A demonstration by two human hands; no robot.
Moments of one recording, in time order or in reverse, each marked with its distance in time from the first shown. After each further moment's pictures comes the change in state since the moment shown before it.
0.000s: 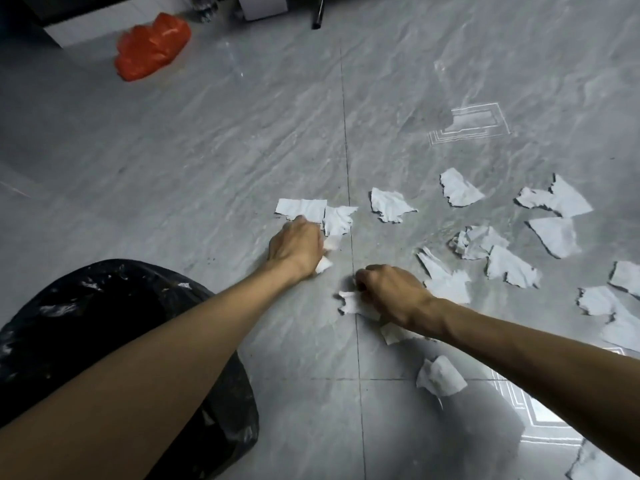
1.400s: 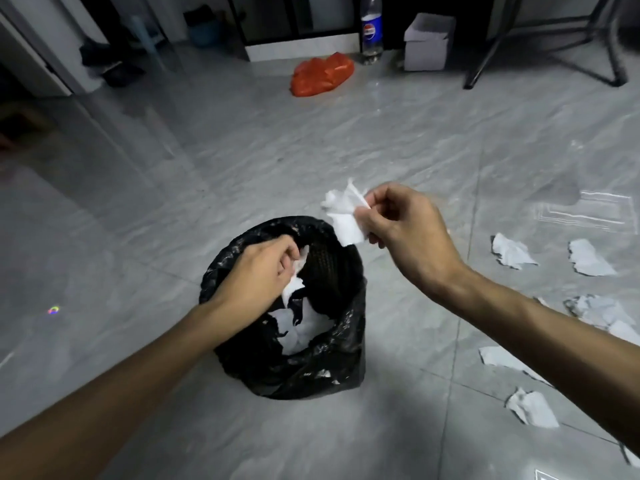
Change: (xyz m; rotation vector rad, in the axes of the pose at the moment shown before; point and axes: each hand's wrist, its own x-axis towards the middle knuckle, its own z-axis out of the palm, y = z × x) left_hand -0.253 -0.169 -0.121 -0.294 0.372 -0.105; right_hand -0.015 -0.261 -0.128 0.893 0.353 -0.182
